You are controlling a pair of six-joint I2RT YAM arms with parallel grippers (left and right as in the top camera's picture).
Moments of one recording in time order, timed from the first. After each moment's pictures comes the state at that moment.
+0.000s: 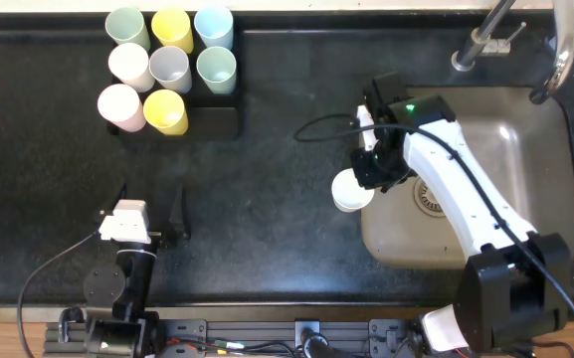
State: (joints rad) left arm -0.06 0.02 0.01 -0.08 0.03 -0.04; right arm 0.29 1.68 1.28 -1.16 -0.10 0.05
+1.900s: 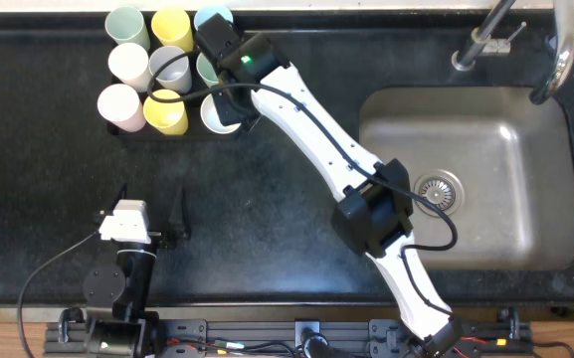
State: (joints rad) left arm -0.06 0.02 0.01 -0.08 0.03 -0.04; right arm 0.70 2.40 2.43 -1.30 -0.02 0.36
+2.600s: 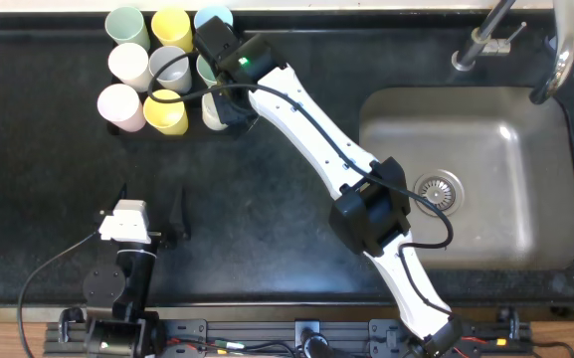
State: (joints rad) left arm -0.06 0.02 0.01 -0.08 0.03 -0.04; right arm 0.70 2.42 2.43 -1.29 0.02 0.37
